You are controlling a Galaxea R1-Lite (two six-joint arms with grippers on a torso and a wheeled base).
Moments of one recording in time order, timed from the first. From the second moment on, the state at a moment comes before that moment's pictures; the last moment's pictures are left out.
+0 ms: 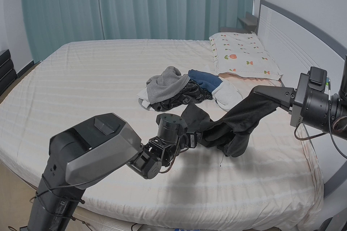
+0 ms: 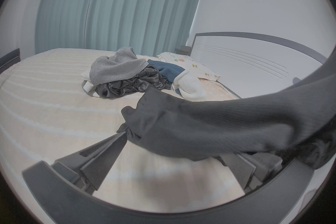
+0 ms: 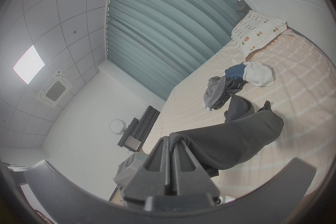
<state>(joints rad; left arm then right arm) -0.64 2.52 -1.35 -0.82 0.19 -0.31 0.54 1.35 -0.72 -0.56 0.22 0.83</state>
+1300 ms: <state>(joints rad) -0.57 2.16 -1.14 -0.60 0.27 -0.59 0.40 1.47 -0.74 -0.66 0.23 0.83</state>
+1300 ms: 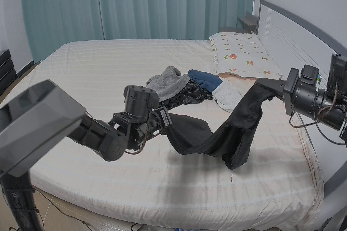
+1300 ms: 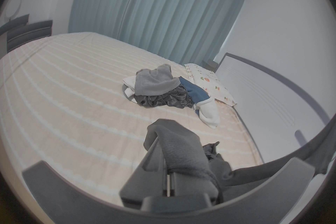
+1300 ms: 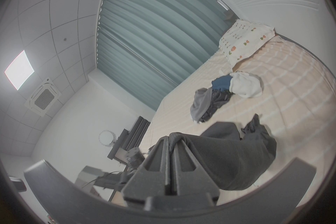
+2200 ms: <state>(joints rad) -0.56 1.79 -0.85 -0.52 0.14 -0.90 0.33 1.78 -0.59 -1.21 0.18 0.85</state>
